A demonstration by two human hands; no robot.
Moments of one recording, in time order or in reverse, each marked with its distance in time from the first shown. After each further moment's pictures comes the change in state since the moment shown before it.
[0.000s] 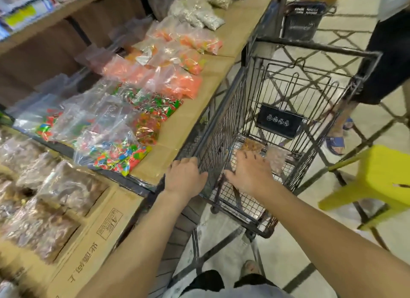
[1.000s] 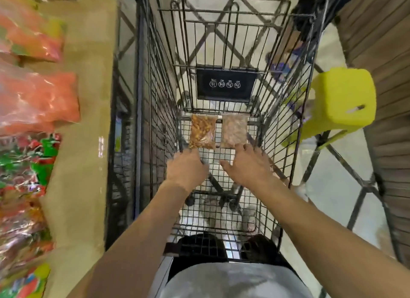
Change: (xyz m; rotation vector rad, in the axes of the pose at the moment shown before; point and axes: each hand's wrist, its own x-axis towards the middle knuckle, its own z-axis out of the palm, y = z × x) left_hand 0.288 0.129 0.085 0.136 -0.422 0.366; right_hand 0.200 0.120 0.058 0.185 -0.231 0.544
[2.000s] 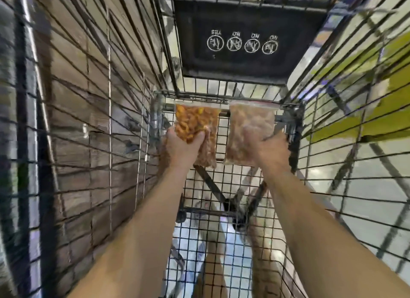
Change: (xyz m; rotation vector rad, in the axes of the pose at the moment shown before) left_hand 0.296 -0.006 0.121 -1.022 0.139 -0.406; right_hand 0.290 0.047 0.127 0.866 0.174 0.562
